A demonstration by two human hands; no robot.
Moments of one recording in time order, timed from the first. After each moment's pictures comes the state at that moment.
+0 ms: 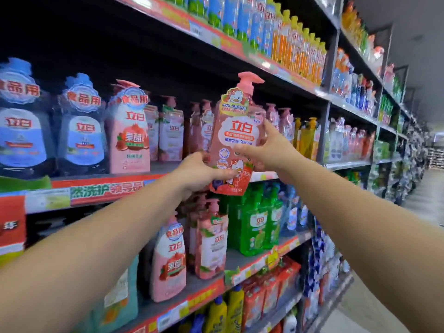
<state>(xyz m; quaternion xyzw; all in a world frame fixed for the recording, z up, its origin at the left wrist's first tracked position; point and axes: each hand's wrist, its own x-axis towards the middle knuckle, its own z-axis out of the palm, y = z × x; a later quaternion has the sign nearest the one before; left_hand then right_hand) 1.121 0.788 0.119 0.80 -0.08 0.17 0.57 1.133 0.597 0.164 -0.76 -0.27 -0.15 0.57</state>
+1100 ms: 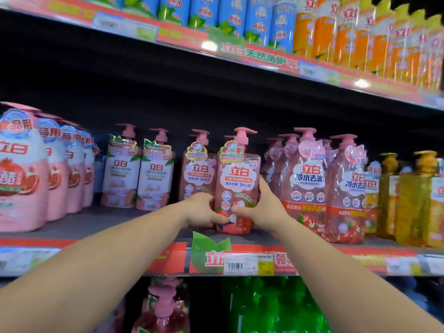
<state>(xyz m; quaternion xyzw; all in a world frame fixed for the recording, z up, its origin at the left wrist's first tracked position) 1.414 0.743 0.154 0.89 0.13 0.22 0.37 1.519 0.592 0.151 -0.72 -0.44 -0.08 0.52</state>
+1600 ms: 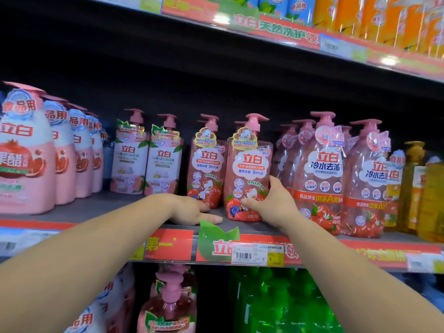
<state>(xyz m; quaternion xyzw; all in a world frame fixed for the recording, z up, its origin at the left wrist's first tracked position) 1.388 0.767 0.150 0.98 0.18 -0.01 0.04 1.519 0.597 0.144 -0.78 -0.38 -0.11 0.48</state>
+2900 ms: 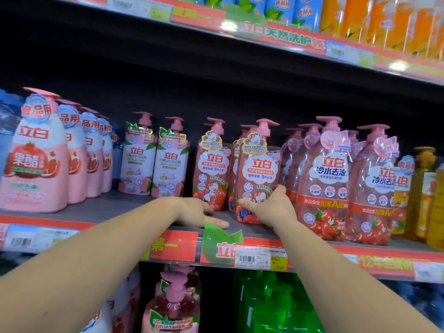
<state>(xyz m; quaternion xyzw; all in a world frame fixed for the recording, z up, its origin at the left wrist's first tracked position) 1.383 0.761 0.154 0.98 0.21 0.01 0.08 1.513 0.613 0.148 -0.83 -0.29 -0.10 0.47</state>
